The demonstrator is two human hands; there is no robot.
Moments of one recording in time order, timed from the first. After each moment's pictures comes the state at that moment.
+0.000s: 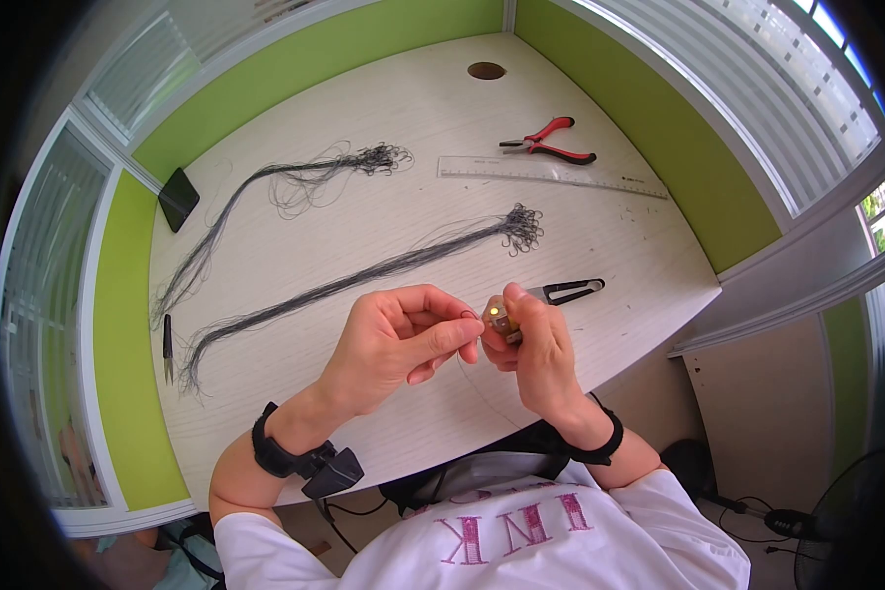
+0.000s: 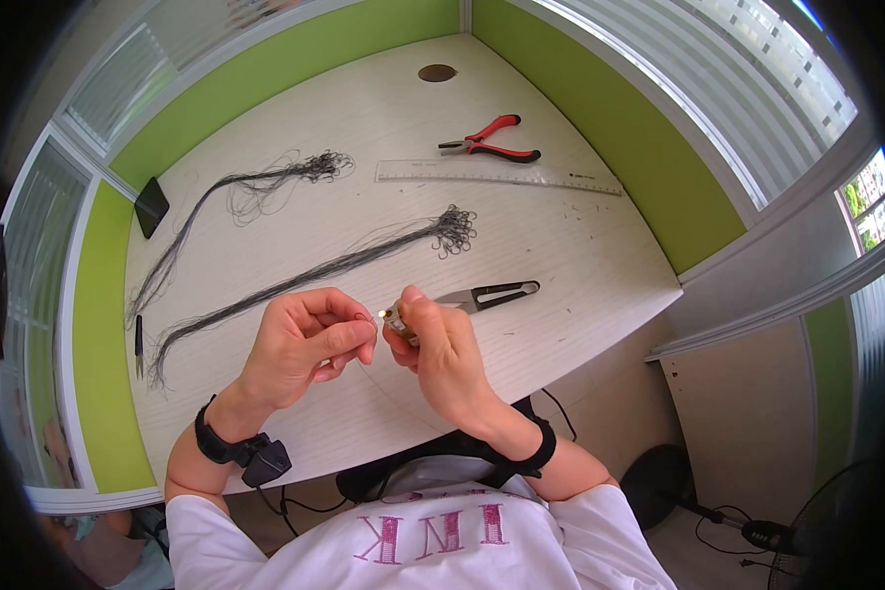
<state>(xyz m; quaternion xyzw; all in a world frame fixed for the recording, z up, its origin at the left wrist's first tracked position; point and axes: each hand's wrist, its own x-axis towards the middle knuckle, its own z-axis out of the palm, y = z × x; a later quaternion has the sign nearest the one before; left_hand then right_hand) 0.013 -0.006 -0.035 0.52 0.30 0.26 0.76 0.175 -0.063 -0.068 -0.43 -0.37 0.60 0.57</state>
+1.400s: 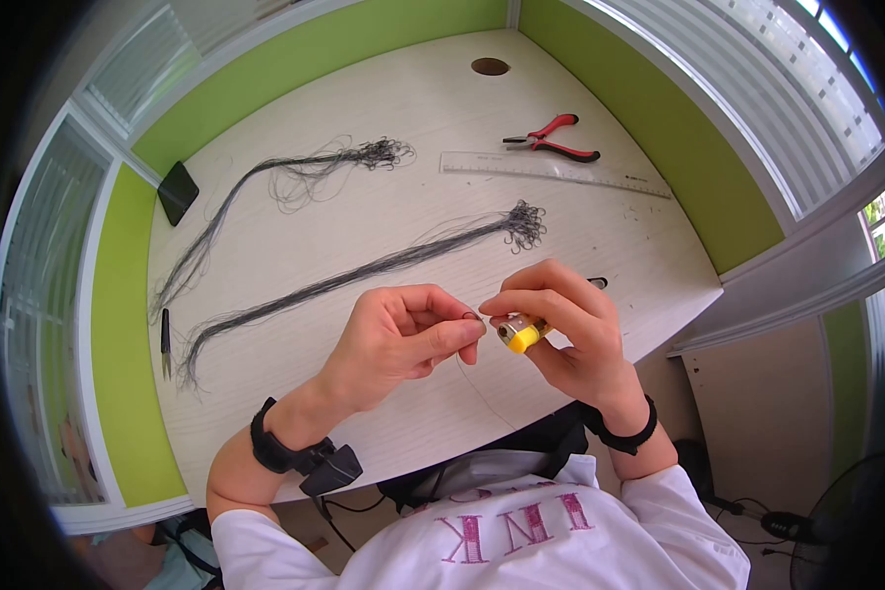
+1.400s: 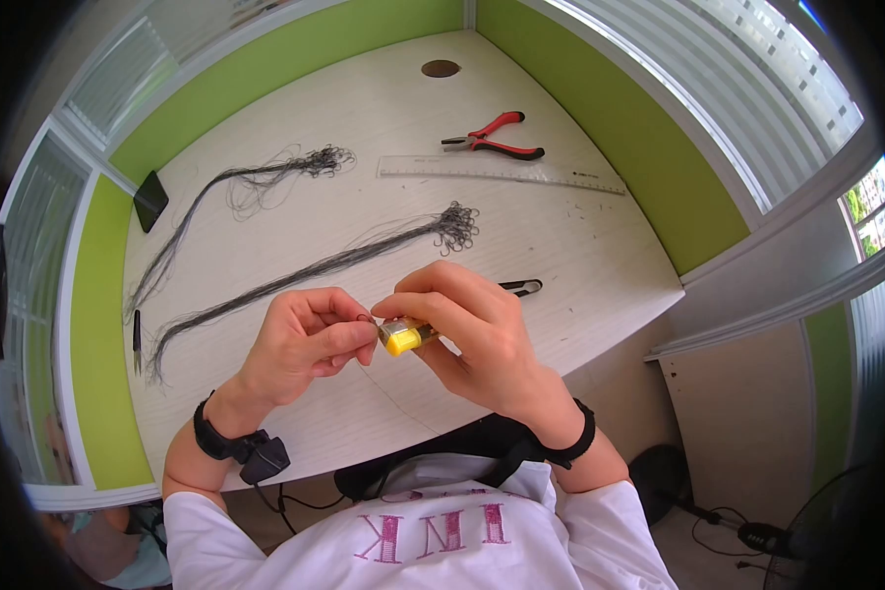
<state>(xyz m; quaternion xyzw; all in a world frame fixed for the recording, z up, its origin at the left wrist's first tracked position) 0.014 -0.005 -0.034 0.50 0.32 0.24 0.77 0.210 -0.051 -0.057 -0.38 -0.75 0.14 0.52</state>
